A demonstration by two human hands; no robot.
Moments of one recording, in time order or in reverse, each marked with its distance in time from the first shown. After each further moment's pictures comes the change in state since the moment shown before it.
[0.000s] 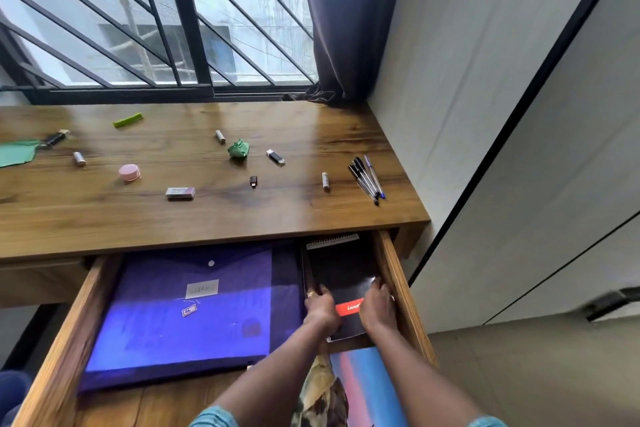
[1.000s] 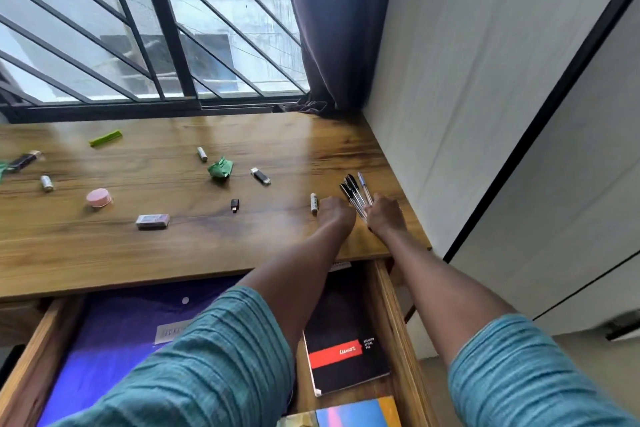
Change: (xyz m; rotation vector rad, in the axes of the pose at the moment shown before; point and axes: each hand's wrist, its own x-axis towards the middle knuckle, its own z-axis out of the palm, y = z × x) left_hand 0.063 0.162 -0.144 -0.244 0.342 0.082; right_hand 0.158 -0.083 -0.128 0.076 0.142 -0.271
